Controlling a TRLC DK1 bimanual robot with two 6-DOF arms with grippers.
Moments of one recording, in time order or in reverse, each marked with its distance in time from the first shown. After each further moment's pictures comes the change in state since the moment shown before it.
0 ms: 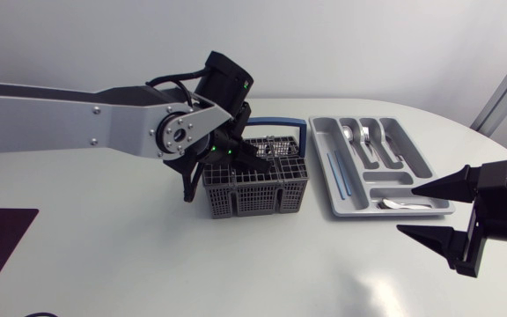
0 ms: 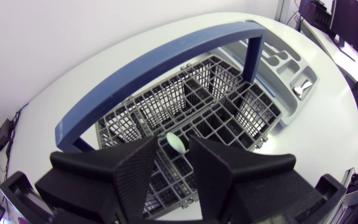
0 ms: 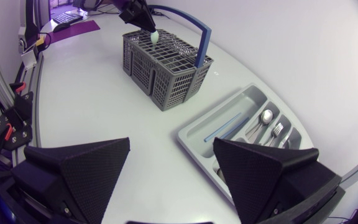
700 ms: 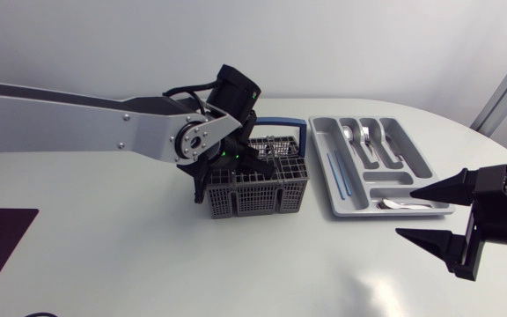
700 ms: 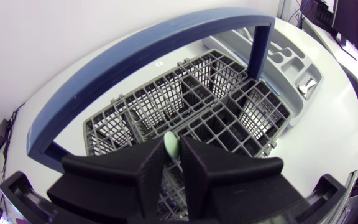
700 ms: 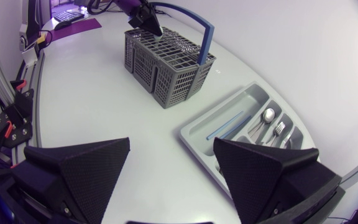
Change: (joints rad) left arm 0.001 0.076 0.020 0.050 0.000 0.000; right arm 0.000 0.000 -0.015 0.000 0.005 -0.015
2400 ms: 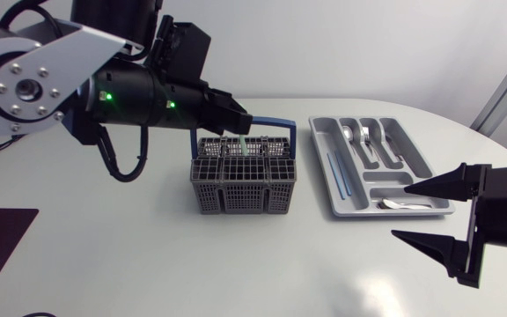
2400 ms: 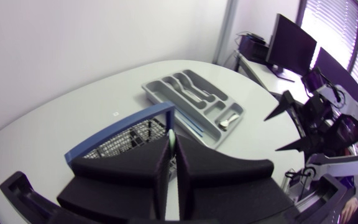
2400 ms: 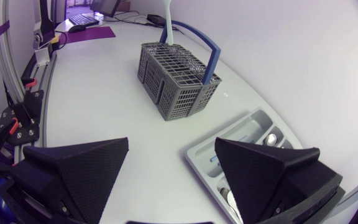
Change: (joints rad) left arm 0.060 -0.425 -0.076 -0.060 0.422 0.041; right arm 0.026 -0.052 0.003 -0.036 -0.103 -0.068
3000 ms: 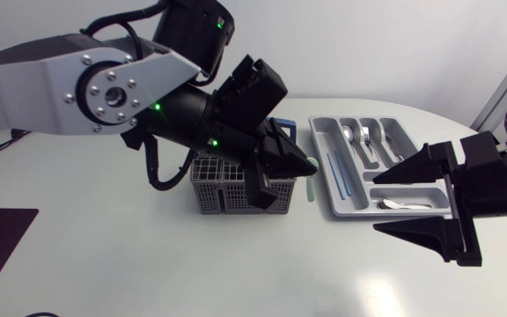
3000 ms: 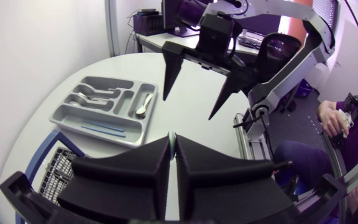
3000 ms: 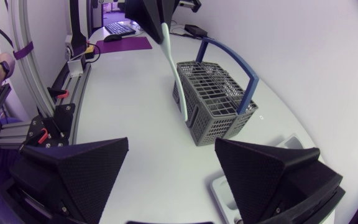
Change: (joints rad) left arm -0.095 0.165 0.090 -0.090 0.473 0.460; right arm 0.212 0.195 0.197 -0.159 -0.043 -0.034
